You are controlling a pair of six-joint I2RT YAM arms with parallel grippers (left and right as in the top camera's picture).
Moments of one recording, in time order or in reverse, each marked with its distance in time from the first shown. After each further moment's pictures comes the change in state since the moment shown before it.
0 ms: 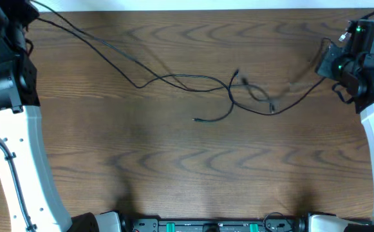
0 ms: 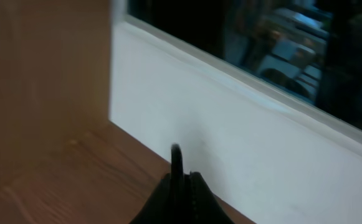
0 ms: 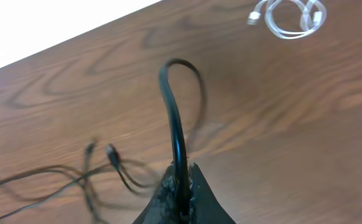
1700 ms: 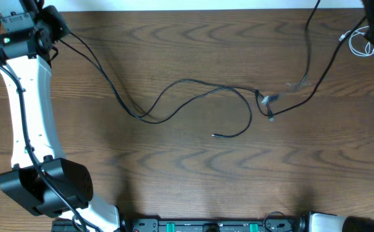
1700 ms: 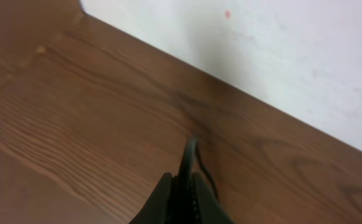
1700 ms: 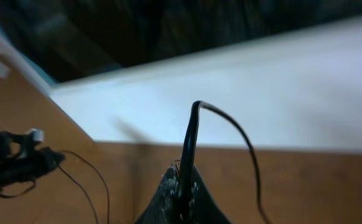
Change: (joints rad) left arm 0.013 0.304 0.000 -0.162 0.159 0.103; right arm -0.068 0.049 0.861 -0.249 -0.628 0.003
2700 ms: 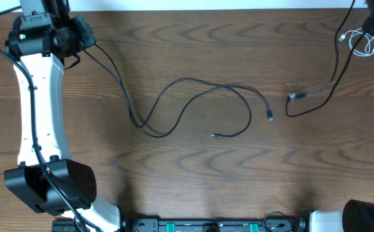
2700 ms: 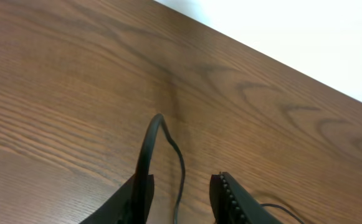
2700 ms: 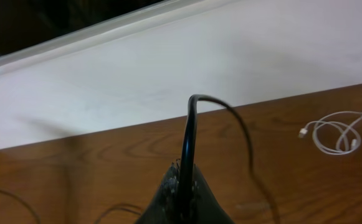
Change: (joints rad) left arm -0.081 0.000 0.000 -0.183 0.173 -0.045; right arm -0.025 0.089 -0.005 -0.111 0.308 -0.085
